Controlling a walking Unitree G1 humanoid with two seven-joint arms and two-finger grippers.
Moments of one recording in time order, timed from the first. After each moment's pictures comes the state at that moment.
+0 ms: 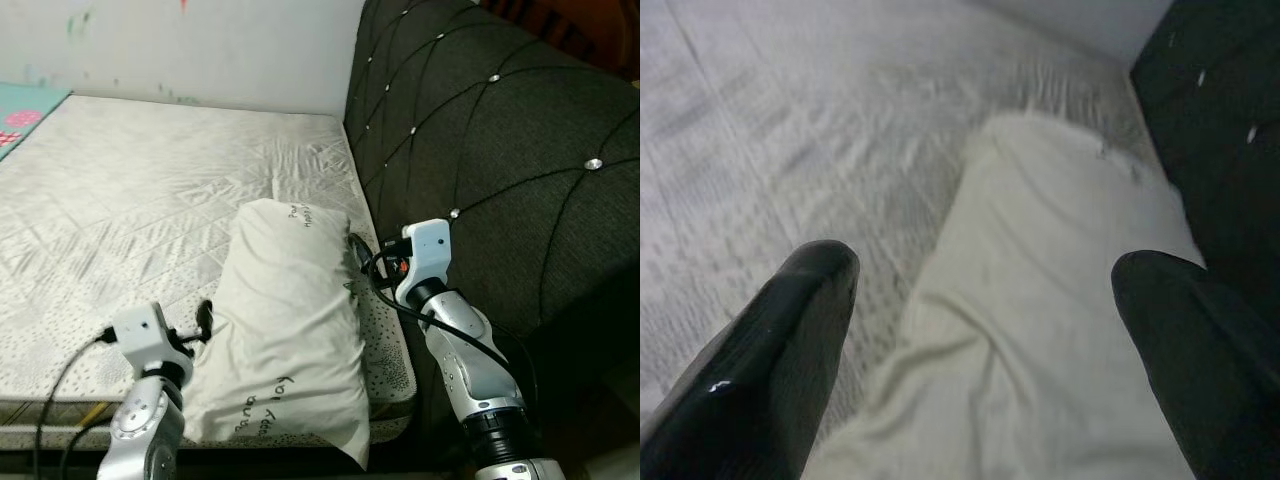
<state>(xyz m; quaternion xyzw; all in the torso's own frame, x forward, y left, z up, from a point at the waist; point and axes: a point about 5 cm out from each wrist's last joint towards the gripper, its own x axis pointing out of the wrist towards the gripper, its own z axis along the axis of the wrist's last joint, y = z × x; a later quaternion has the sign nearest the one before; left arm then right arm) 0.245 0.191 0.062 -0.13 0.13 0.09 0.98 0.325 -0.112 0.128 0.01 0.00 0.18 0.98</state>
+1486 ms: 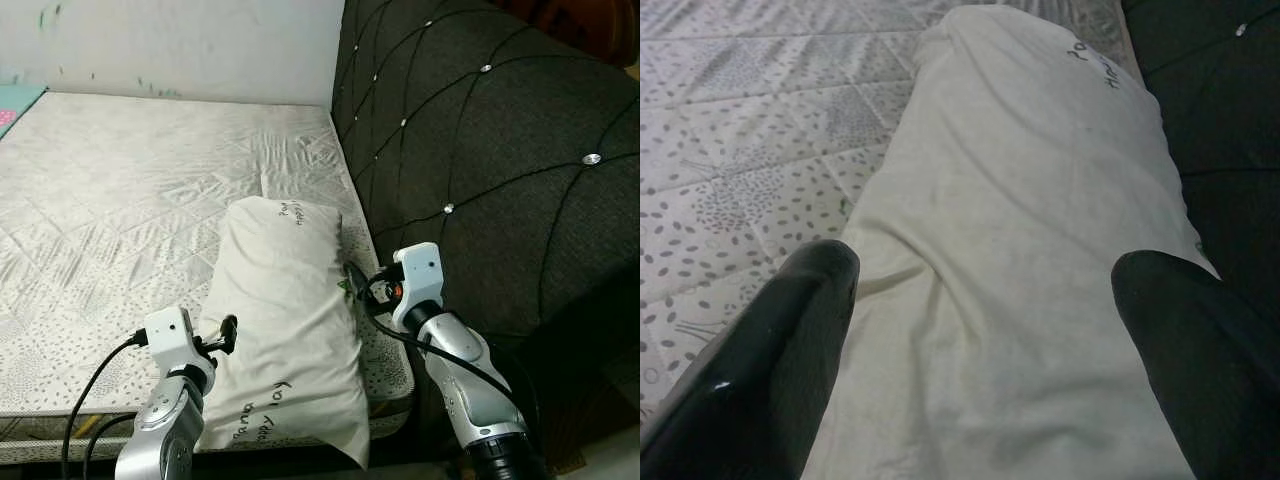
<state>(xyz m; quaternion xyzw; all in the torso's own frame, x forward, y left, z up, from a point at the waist) 0.249 0.172 0.048 -0.15 0.19 0.05 0.97 0.304 -0.110 0.106 -0.01 0.05 0.19 0.98</state>
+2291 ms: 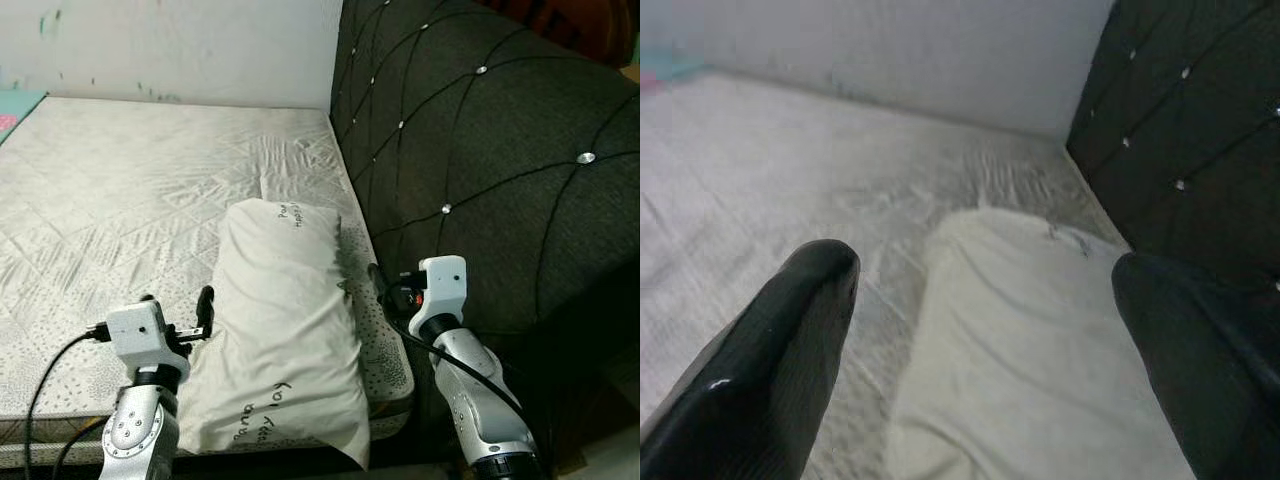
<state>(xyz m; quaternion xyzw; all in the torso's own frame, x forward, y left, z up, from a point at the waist) 0.234 0.190 0.089 -0.05 0.00 0.05 1.00 0.295 -0.130 0.096 0.02 0.05 0.11 0.99</state>
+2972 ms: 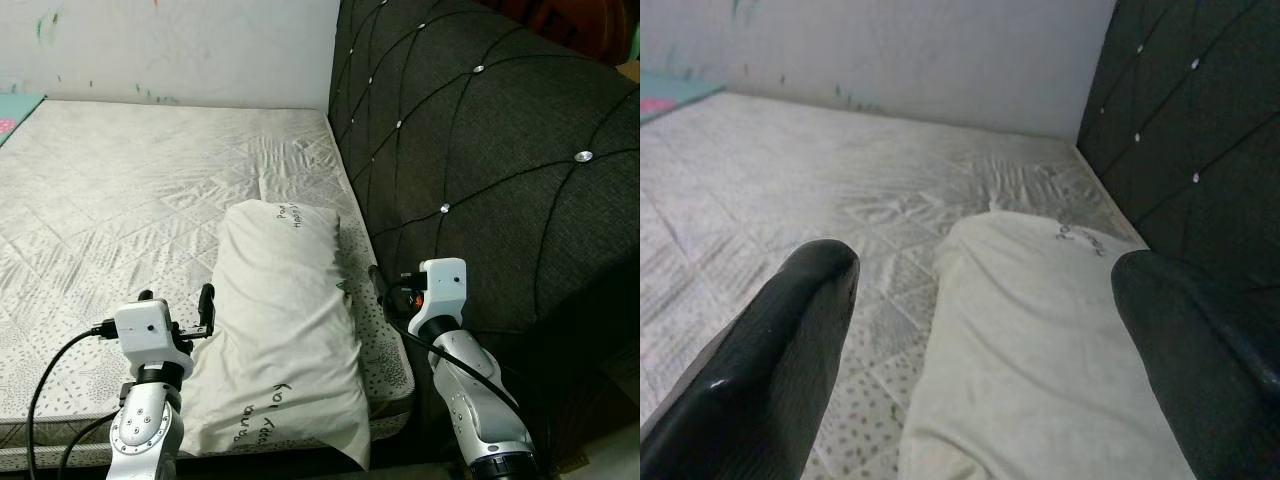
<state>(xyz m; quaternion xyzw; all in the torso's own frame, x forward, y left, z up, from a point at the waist) 0.238 0.185 0.082 -0.03 0.00 0.05 1.00 0.295 -0.130 0.092 0.03 0.06 0.10 0.99</state>
